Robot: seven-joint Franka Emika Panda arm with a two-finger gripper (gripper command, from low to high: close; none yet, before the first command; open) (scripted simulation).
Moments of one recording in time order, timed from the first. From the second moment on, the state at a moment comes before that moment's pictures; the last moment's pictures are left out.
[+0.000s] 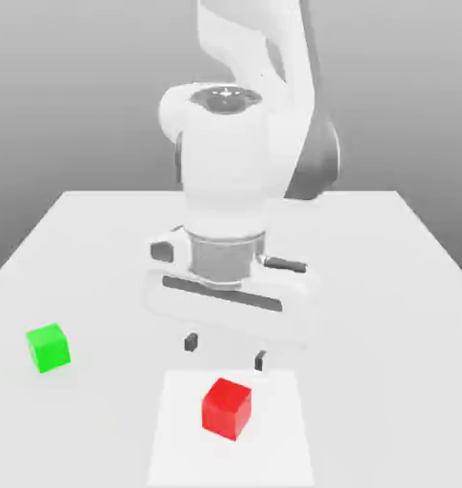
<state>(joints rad) -0.09 0.06 0.08 -2.71 -0.01 2.78 1.25</state>
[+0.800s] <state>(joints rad) -0.32 0.00 -0.02 -2.73 -0.03 2.73 1.15</state>
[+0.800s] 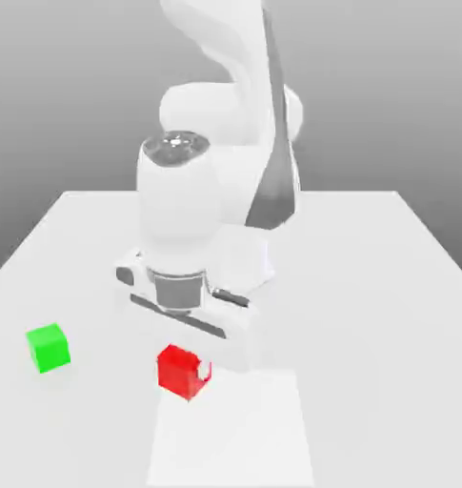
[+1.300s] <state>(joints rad) -0.64 0.12 -0.19 -2.74 0.08 2.86 0.82</state>
